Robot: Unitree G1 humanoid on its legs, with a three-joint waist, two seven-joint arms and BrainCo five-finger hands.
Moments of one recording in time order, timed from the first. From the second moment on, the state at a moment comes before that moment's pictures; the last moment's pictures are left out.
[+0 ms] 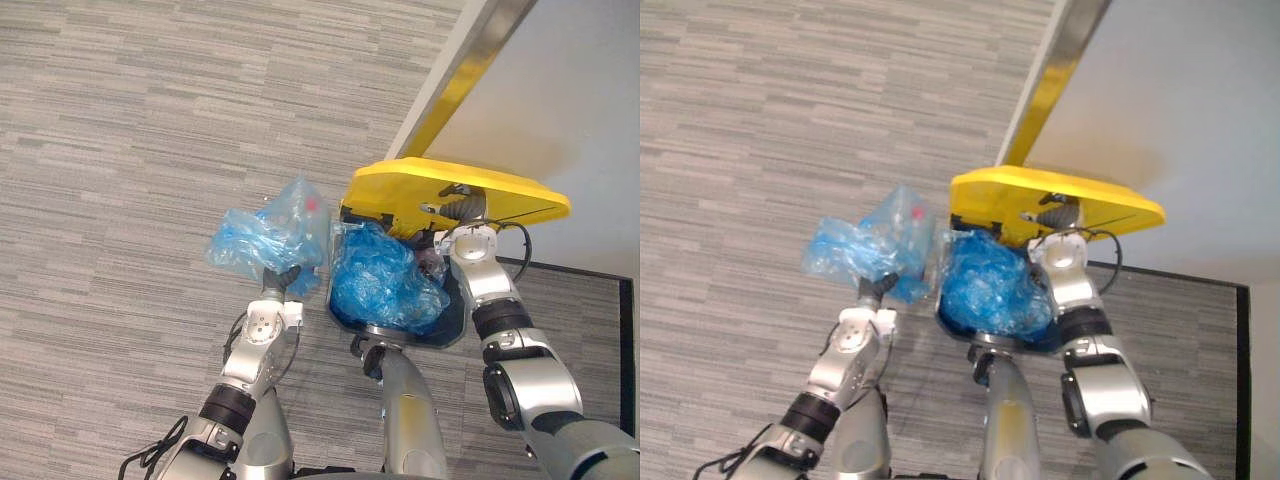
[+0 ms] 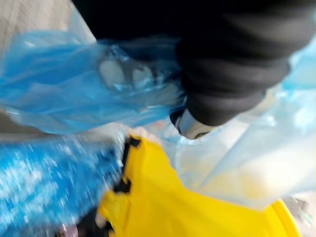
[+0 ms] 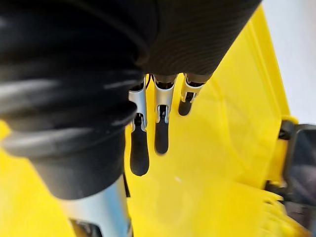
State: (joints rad) left arm -0.29 0.10 -0.32 0.24 -0.28 -0.08 0.23; right arm -0.81 -0.32 -0.06 0.69 -0.06 0.09 -0.36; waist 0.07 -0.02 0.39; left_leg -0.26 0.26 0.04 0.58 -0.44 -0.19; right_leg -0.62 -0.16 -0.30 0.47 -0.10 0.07
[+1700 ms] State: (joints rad) left arm -0.77 -0.04 -0.41 0.88 0.00 0.04 0.17; right arm -1.03 -0.24 0.09 0.57 -0.02 0.12 -0.33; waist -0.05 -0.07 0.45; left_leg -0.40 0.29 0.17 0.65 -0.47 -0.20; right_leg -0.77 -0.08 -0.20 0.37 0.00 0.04
